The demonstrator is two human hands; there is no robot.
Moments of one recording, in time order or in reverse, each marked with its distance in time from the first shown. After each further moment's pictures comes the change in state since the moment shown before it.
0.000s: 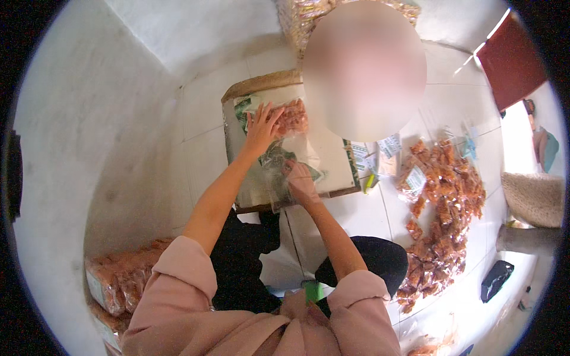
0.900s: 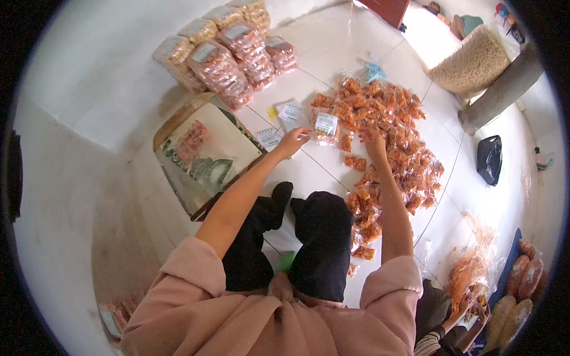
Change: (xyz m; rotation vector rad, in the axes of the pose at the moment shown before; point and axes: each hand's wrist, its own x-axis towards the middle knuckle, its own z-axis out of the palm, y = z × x) left_hand -0.014 0.381 0.000 -1.024 -0.584 0.334; right_hand -0.307 0.118 -0.341 0.149 0.573 0.924
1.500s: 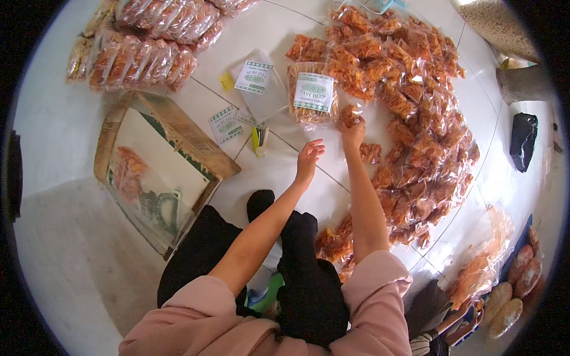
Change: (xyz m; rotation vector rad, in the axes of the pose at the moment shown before) left_hand 0.033 -0.146 0.206 -0.807 0.238 -0.579; right_hand 0.070 0.225 0.192 -0.209 0.331 0.552
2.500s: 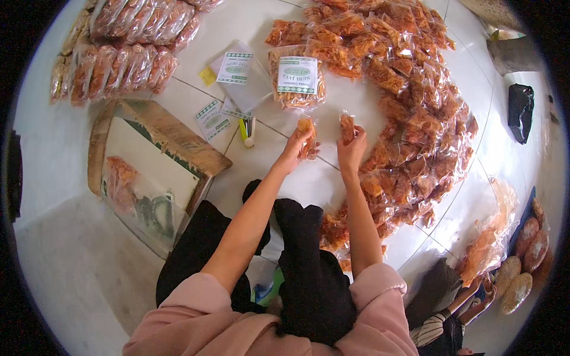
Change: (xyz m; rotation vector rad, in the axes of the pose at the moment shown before) left_hand 0.006 0.025 -0.009 -0.302 -0.191 -0.458; right_hand -0.079 0.025 -0.063 0.175 -0.023 -0.043
